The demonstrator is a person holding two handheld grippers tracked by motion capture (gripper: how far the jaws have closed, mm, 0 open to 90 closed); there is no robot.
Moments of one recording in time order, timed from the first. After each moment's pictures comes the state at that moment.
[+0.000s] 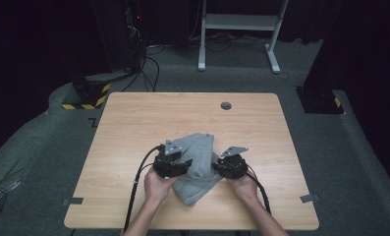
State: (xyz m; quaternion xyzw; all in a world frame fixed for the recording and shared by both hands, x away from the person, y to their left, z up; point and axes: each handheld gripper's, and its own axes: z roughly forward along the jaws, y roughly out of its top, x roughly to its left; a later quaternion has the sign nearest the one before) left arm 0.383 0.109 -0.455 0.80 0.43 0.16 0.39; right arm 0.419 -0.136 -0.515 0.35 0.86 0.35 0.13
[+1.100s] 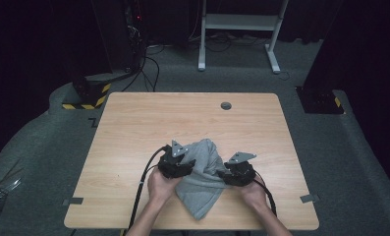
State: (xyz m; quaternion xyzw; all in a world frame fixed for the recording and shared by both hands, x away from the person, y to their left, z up) left arm 0.385 0.095 -0.458 0.80 0.42 0.19 0.37; right arm 0.395 -0.155 -0.505 0.33 0.87 0.35 0.13
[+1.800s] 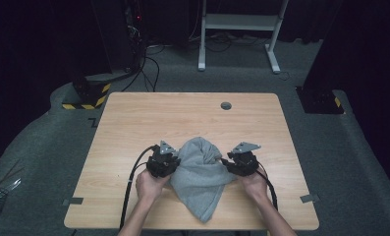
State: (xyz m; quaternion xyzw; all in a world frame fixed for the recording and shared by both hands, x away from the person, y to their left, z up) left arm 0.383 0.132 -0.461 0.81 0.43 0.15 0.35; right arm 0.414 -0.163 -0.487 0.36 0.85 0.36 0.16
